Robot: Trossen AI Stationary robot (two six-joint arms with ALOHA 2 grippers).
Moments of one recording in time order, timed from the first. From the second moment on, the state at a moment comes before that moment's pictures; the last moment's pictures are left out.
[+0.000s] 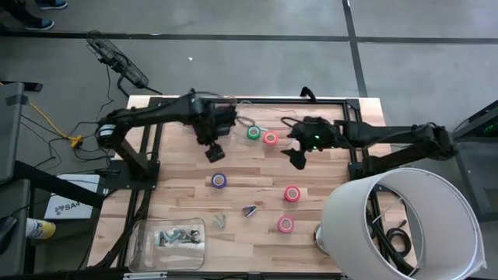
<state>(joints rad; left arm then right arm) 0.24 1.62 1.60 -1.42 0.09 -0.27 -0.13 1.18 0.93 -0.46 0.10 0.24</state>
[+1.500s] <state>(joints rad) 0.04 1.76 1.11 -0.90 0.07 -0.86 -0.13 1.02 0.84 -0.45 0.18 0.33</state>
